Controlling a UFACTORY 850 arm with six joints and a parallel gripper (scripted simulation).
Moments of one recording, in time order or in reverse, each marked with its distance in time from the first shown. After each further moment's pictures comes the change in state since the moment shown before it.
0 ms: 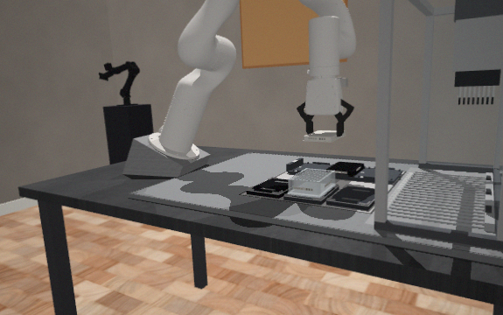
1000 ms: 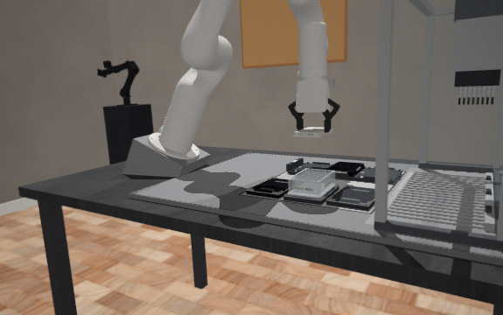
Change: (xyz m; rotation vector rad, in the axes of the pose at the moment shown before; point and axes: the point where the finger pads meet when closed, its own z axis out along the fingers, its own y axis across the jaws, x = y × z) arm 0.074 -0.064 0.000 0.003 0.000 0.000
